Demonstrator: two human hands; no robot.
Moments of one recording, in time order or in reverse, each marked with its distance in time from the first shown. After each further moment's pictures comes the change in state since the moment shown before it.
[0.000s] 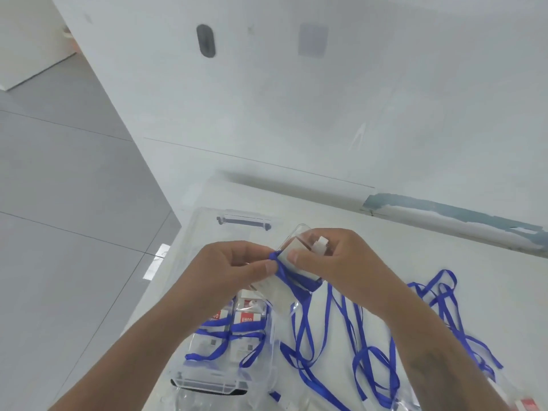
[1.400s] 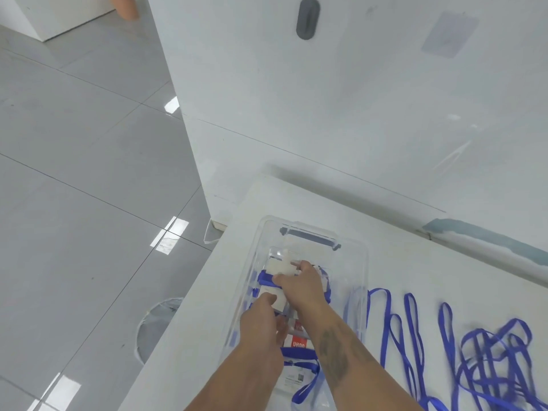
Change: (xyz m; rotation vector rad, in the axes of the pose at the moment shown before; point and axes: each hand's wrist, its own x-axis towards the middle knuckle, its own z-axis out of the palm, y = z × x) left_hand 0.046 -0.089 -0.010 -0.924 0.602 -0.789; right_hand 0.134 0.066 0.181 0.167 0.174 0.583
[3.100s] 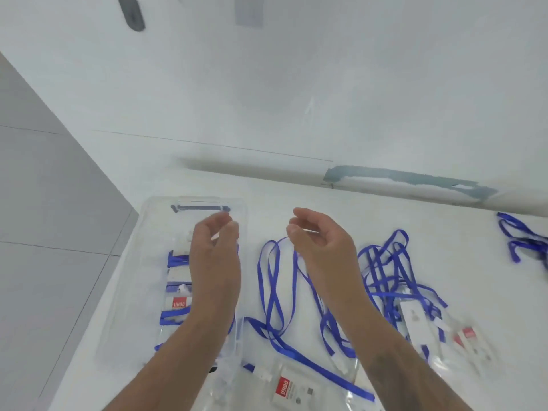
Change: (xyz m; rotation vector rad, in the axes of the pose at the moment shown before) left_hand -0.101 -0.053 0.054 0.382 -0.238 0.844; right_hand -0.139 0.023 -0.190 0.230 0.280 -0.446
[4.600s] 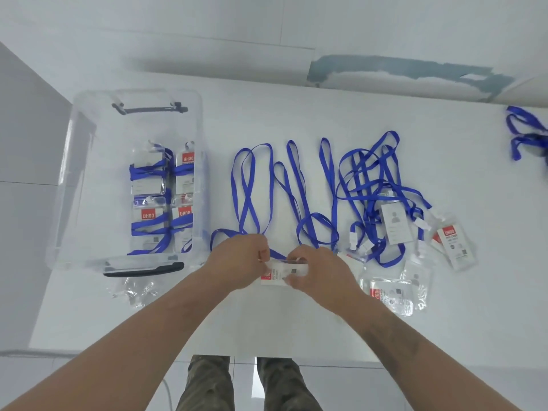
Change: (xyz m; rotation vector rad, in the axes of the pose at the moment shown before) left_hand -0.045 -0.162 0.009 1.369 -0.879 0.128; right_hand -0.092 0.181 -0.067 -0.777 -0.463 0.231
